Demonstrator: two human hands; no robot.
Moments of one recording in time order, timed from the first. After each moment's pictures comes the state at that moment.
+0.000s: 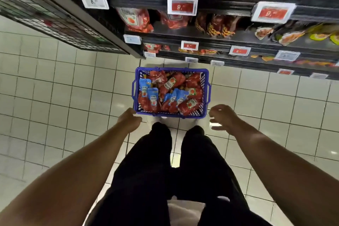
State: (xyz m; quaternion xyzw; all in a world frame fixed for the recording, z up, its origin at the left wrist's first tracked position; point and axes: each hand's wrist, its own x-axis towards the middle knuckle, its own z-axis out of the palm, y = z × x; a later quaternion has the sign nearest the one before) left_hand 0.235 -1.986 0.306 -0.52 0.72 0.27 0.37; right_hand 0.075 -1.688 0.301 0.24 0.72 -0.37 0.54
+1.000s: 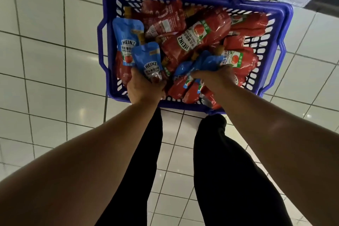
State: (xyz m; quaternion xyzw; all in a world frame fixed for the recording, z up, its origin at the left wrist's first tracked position) left_hand 0.229 -2.010 -0.075 -0.60 0.71 0.31 0.18; right_hand 0.108 -1.862 -0.072 0.29 0.79 -0.27 0.46
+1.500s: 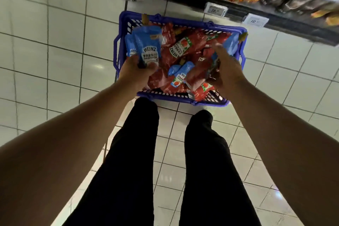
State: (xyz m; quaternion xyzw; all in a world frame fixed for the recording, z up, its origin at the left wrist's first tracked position) left_hand 0.199 -2.045 0.056 -0.50 0.71 0.47 0.18; right_hand 0.068 -1.835 0.078 0.36 0.64 -0.54 0.41
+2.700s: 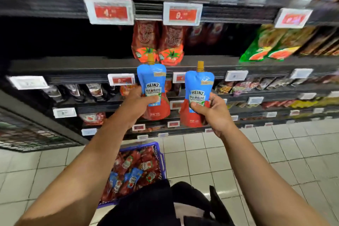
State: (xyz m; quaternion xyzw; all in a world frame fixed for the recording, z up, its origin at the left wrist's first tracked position) left_hand -0.035 -1.893 0.579 -0.16 0.69 0.70 0.10; right_hand -0.041 -1.639 0.593 0.05 0.69 -0.71 0.14
